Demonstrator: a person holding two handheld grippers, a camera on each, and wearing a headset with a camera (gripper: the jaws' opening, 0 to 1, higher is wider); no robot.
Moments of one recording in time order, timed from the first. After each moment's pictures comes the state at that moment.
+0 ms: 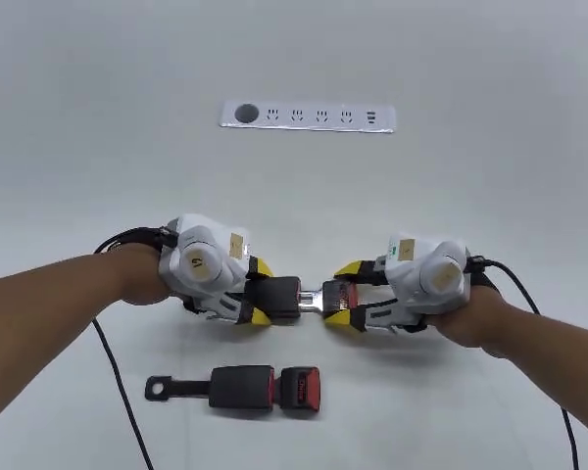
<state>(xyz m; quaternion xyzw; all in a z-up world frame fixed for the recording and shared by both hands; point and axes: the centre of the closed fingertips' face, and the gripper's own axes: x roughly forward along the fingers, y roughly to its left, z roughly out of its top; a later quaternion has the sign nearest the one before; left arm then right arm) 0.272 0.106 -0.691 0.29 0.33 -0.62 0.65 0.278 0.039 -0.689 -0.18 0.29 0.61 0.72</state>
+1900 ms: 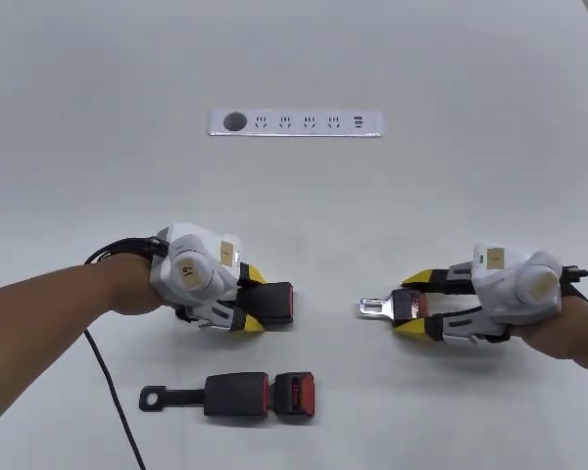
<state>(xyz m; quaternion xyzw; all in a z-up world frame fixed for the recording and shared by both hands) 0.272 0.108 -0.691 0.29 0.33 -0.62 0.65 0.271 -0.059 -0.685 -0.18 0.31 0.58 0.73</state>
